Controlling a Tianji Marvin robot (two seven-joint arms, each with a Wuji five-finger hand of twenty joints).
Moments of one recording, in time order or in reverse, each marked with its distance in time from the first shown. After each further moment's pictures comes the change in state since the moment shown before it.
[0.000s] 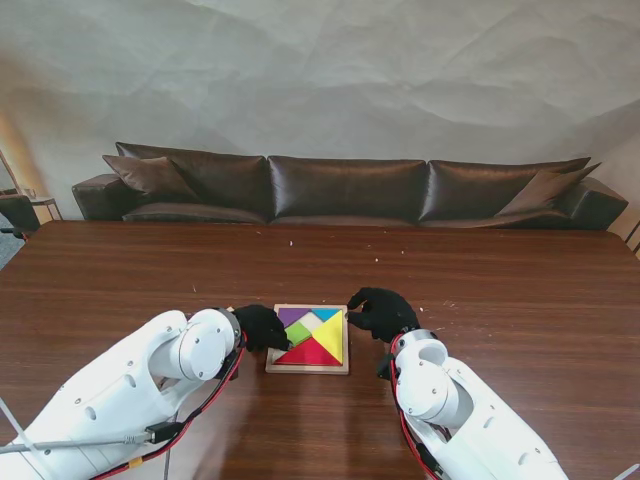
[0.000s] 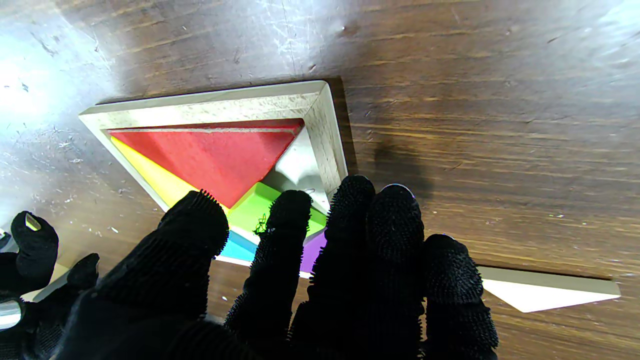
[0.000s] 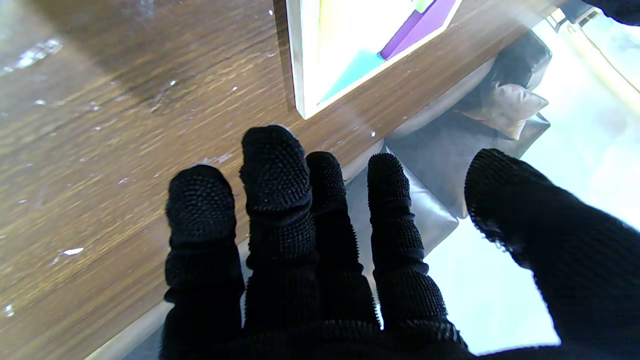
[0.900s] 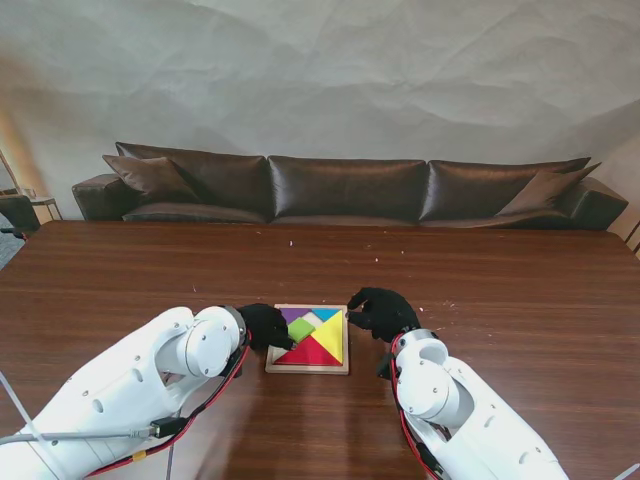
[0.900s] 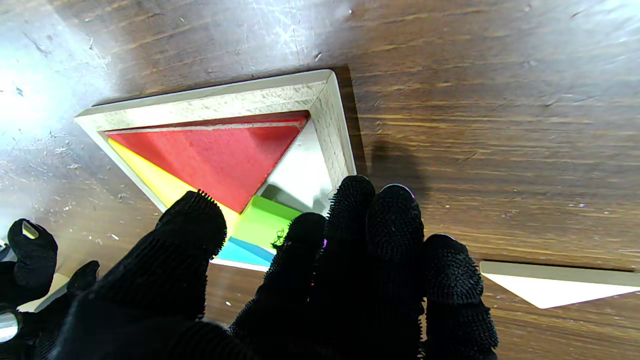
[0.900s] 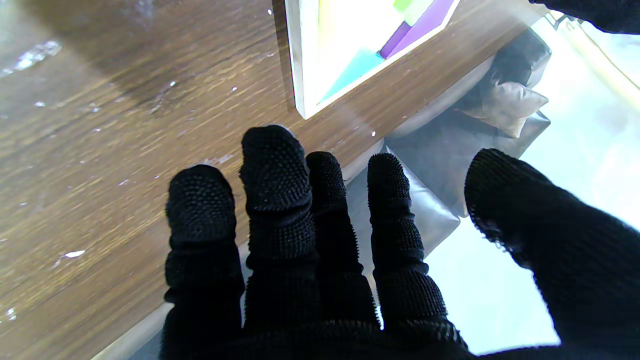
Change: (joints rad) left arm -0.046 -0.002 0.053 0.027 -0.009 0.003 0.005; right arm 0.001 -0.001 0.004 0.002 0.010 -0.003 0.002; left_hand -0.009 0.000 0.000 0.000 -0.103 0.137 -0.049 -0.071 -0.001 -0.001 0.001 0.000 -0.001 0.000 0.000 0.000 -0.001 0.000 0.000 0.000; right_hand 0.000 0.000 0.000 0.000 0.000 0.000 0.000 0.000 0.000 0.001 0.000 0.000 0.000 0.001 0.000 0.000 0.000 0.000 0.000 0.000
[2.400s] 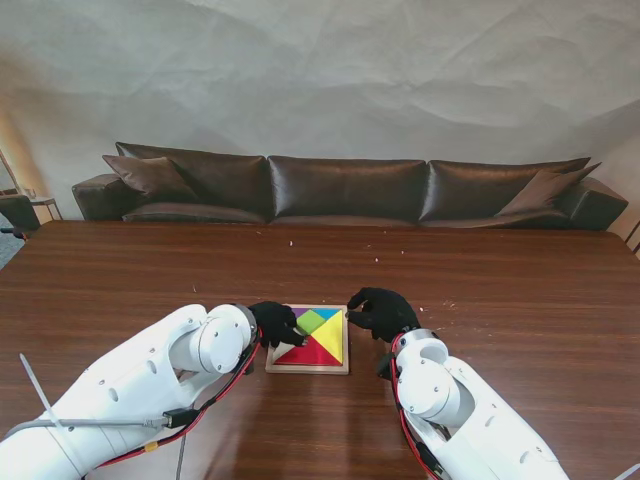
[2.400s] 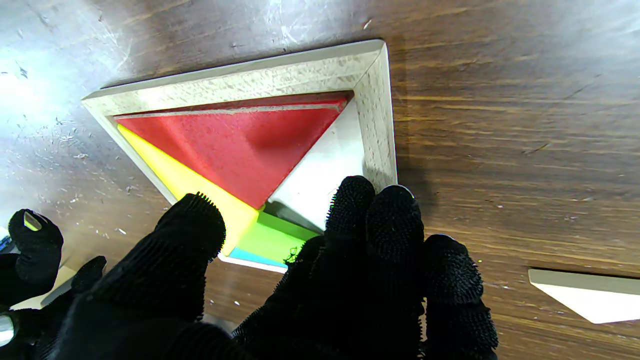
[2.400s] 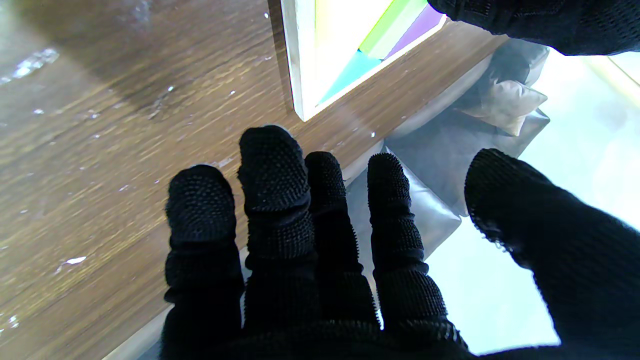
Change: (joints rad) left arm -0.063 -0.030 0.077 0.067 -0.070 0.008 0.057; right arm 0.000 -0.001 0.004 0.000 0.017 -0.001 0.005; left_hand -0.010 0.012 0.000 0.013 -0.126 0.115 -0.059 -0.051 -0.001 0.000 0.005 0.009 -0.001 0.000 0.003 0.002 -0.002 0.000 0.000 0.002; right_hand 0.000 0.000 0.000 0.000 0.000 0.000 0.000 0.000 0.000 0.001 0.000 0.000 0.000 0.010 0.002 0.000 0.000 0.000 0.000 0.000
